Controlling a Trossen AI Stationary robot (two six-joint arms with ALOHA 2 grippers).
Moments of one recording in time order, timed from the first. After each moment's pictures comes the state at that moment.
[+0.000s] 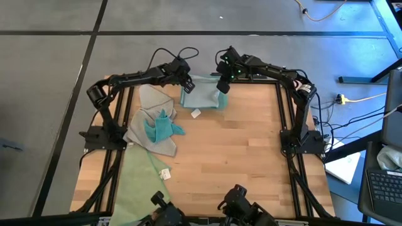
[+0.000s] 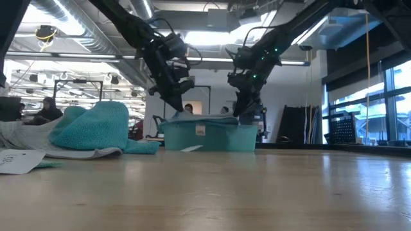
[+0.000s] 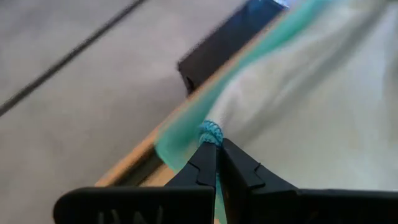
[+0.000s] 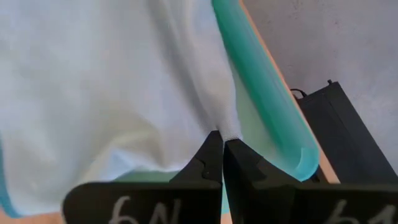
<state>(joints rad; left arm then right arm) 0.67 1.76 1.25 -0.33 -0.17 -0.04 -0.74 1.94 1.53 -0.61 -0.21 -0.24</state>
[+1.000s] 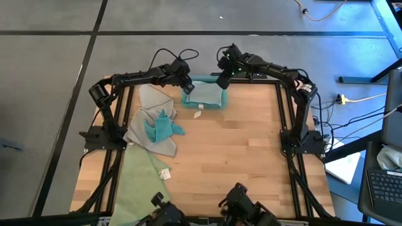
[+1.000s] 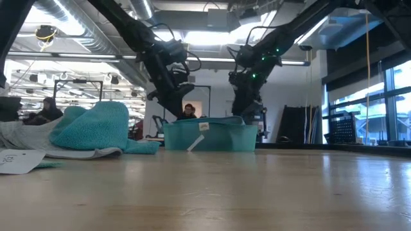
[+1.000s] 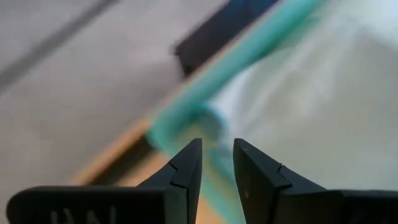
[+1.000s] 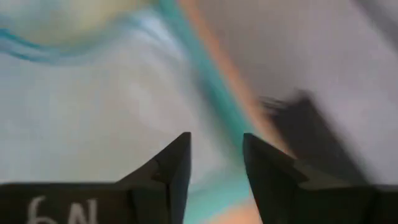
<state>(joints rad) 0.68 1.78 1.25 -0.35 -0.10 -0.11 -0.75 1.93 1.53 -0.55 -0.24 -0.17</state>
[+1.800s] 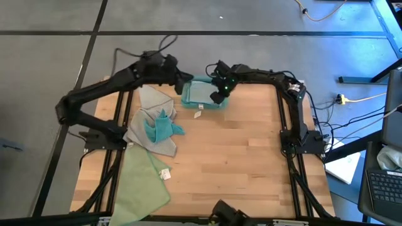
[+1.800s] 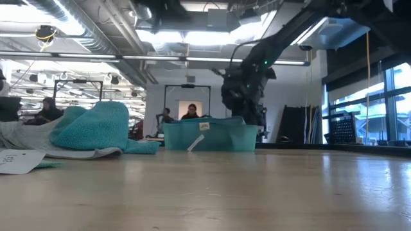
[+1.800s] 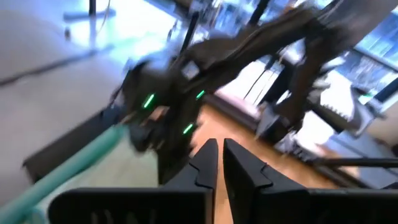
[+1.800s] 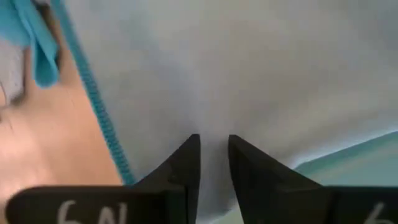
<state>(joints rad) 0.48 1.26 1.27 -0.30 0.15 -0.34 -0.64 2.07 1.53 -0.77 -0.49 0.13</state>
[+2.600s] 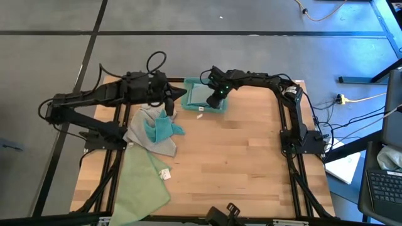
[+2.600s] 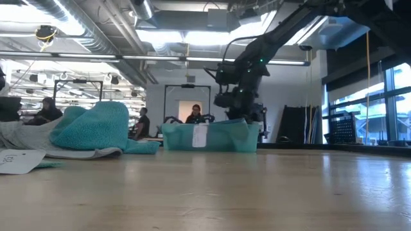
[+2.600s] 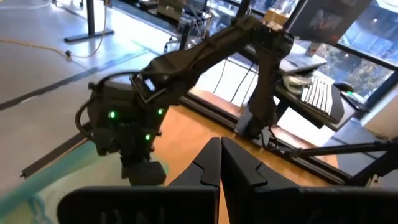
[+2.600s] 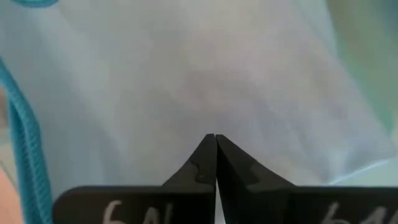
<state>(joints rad) 0.13 1.13 1.27 -0.41 -0.21 -0.39 -0.56 2.08 1.53 -0.68 -0.12 0.13</state>
